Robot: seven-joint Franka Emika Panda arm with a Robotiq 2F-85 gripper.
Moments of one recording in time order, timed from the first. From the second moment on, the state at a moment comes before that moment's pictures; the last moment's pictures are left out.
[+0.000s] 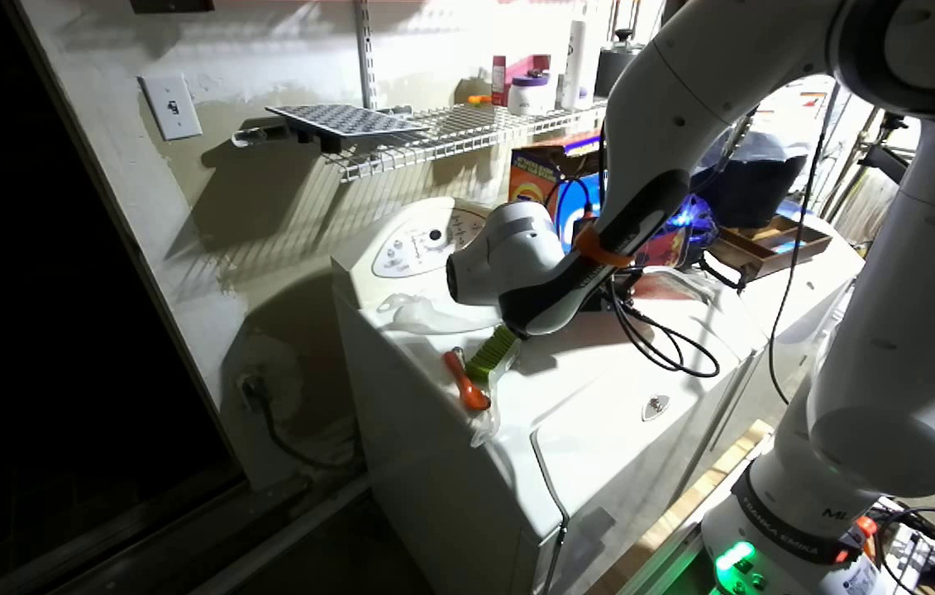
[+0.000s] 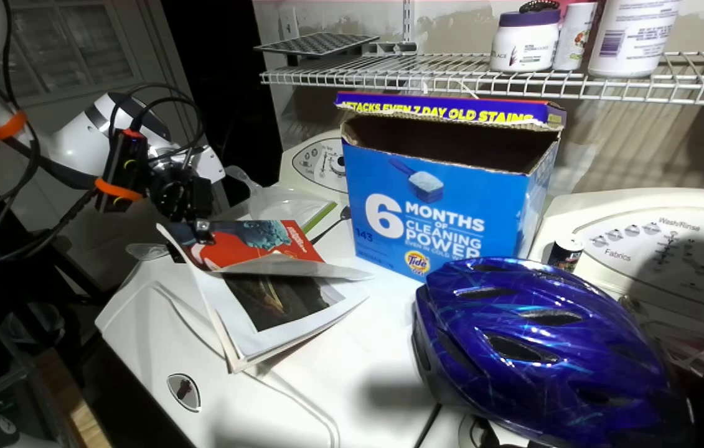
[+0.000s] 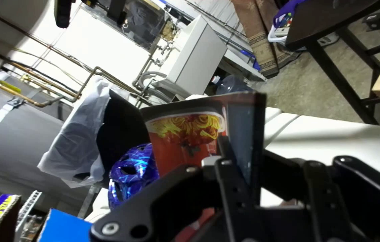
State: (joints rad) arm 0.21 0.10 0.18 -2.39 -0.93 1.29 0.51
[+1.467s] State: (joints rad) arm 0.29 0.09 0.28 -2.33 -1.08 0.98 0.55
